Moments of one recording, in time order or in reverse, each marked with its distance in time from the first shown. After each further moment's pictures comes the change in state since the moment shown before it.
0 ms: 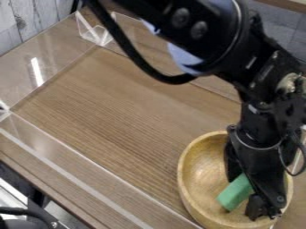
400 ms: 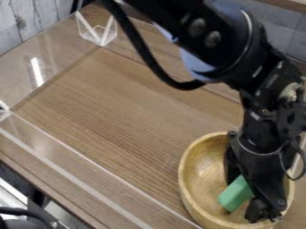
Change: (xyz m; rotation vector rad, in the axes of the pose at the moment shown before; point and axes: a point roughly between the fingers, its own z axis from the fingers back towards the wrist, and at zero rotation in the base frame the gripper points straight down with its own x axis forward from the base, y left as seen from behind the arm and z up) arm 0.002 0.004 -0.013 0.000 0.020 0.058
